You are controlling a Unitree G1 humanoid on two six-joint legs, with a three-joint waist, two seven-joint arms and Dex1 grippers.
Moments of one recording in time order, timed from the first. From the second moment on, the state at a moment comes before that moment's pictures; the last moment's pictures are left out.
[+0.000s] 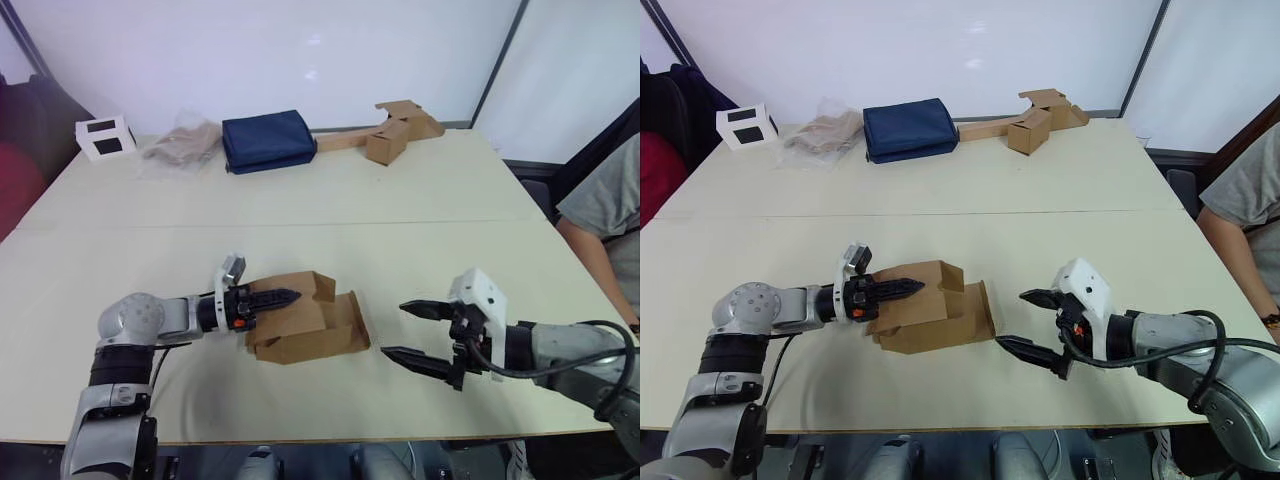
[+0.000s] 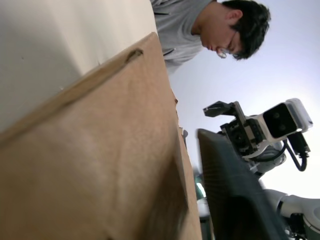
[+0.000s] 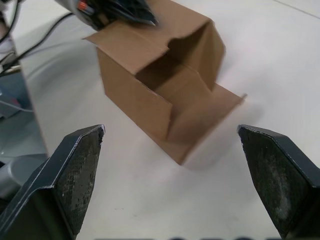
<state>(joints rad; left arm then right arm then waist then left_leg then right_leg) -0.56 0.46 0.18 0.32 -0.99 1.39 -0.88 -0.06 -0.88 -0.22 -0.75 0.88 0.95 0.67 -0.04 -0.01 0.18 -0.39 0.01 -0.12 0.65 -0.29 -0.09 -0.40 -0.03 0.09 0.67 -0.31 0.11</state>
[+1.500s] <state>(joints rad) -1.11 0.73 0.01 0.41 -0.66 0.91 -1.40 -0.79 -0.23 -0.05 -0.24 0.76 0.67 0.35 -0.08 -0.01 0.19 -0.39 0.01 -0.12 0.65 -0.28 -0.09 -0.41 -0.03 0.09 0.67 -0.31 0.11</state>
